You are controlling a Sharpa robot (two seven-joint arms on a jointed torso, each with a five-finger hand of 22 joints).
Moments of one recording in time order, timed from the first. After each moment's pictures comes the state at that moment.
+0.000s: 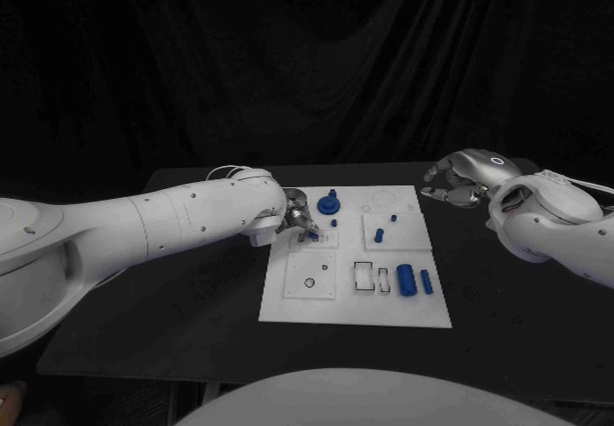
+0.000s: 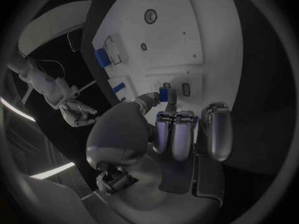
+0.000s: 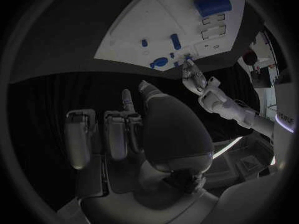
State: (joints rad) left arm 1.24 -0.47 -0.21 1.11 -0.94 0.11 -0.41; left_hand 1.14 0.01 0.39 0.07 0.36 0.95 0.06 0.12 1.22 1.47 -0.03 1.57 1.31 1.47 -0.08 1.57 1.31 0.06 1.45 0.03 1.41 1.31; right arm 1.31 -0.90 -0.25 1.45 -1.54 -0.46 -0.20; right_hand 1.37 -0.03 0.16 0.25 0.23 0.89 0.12 0.10 0.31 1.47 0.02 1.57 1.31 1.46 -0.04 1.57 1.31 0.01 1.47 0.07 1.56 1.31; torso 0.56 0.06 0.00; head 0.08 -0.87
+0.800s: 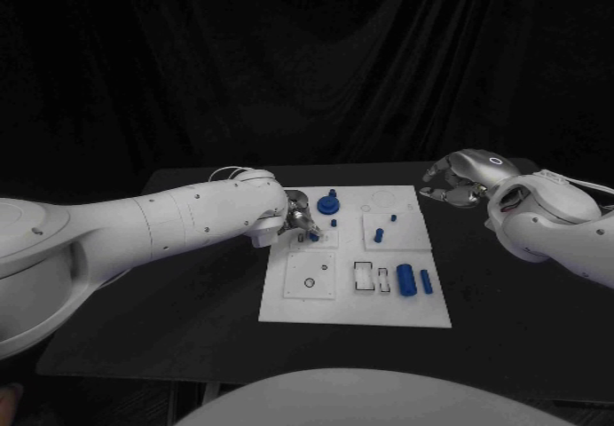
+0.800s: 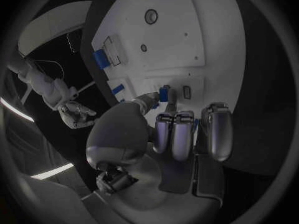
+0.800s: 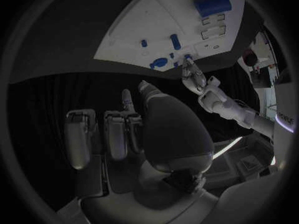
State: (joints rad) left arm 1.23 -0.45 -0.21 1.10 -0.94 0.11 -0.42; left_hand 1.14 0.01 0.40 0.07 0.36 0.94 0.06 0.12 1.22 1.47 -0.03 1.57 1.31 1.47 -0.08 1.57 1.31 0.06 1.45 0.03 1.41 1.31; right arm 1.31 -0.90 -0.25 1.45 -1.54 -0.46 -0.20; right_hand 1.37 -0.03 0.17 0.24 0.23 0.89 0.12 0.10 0.31 1.47 0.02 1.57 1.31 1.46 -0.04 1.57 1.31 0.01 1.47 0.07 1.56 1.31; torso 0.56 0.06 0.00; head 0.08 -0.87
